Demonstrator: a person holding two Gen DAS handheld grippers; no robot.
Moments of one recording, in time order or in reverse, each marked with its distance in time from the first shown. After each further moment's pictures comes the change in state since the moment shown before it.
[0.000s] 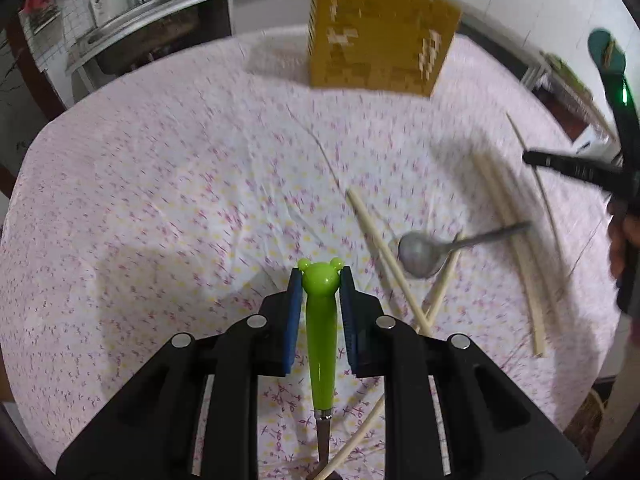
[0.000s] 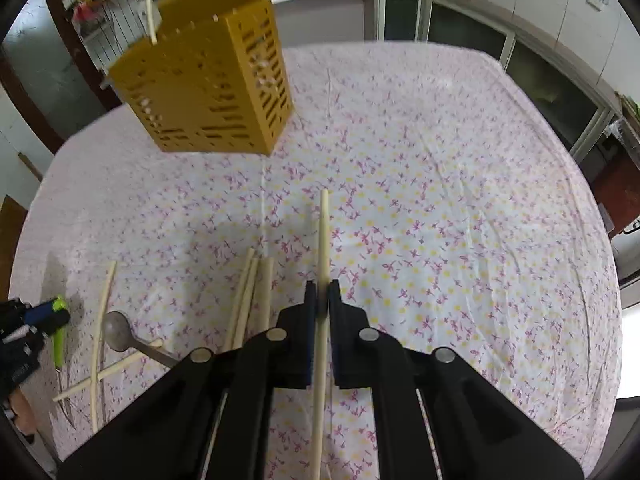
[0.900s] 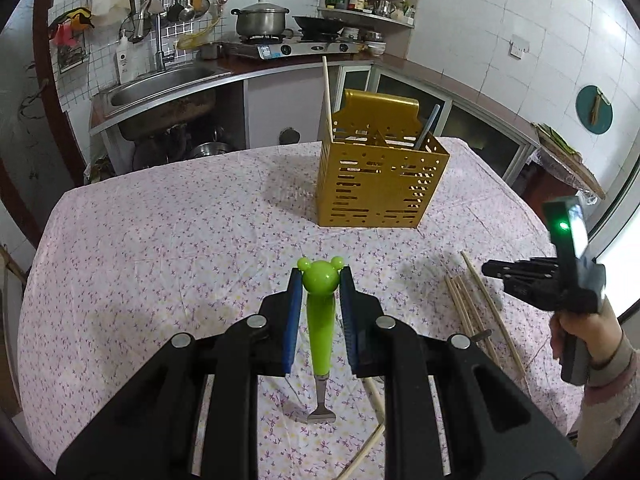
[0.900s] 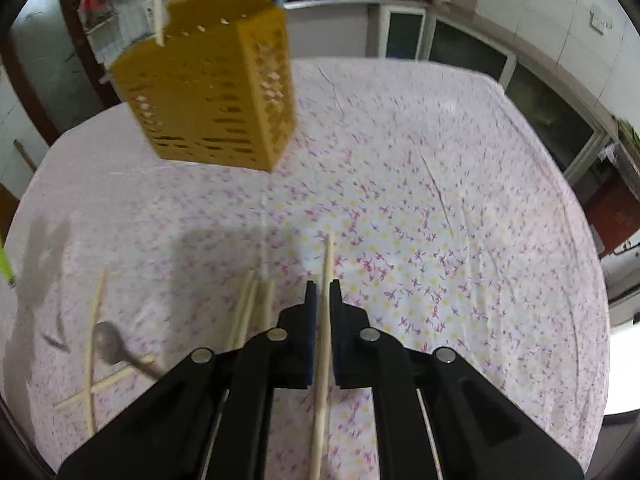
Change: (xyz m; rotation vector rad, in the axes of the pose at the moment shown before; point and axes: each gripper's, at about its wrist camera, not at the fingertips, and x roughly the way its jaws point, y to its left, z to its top) left arm -0.067 0.007 0.058 -0.024 -0.267 -0.002; right arm 0.026 -0.001 0.024 -0.043 0.046 -0.039
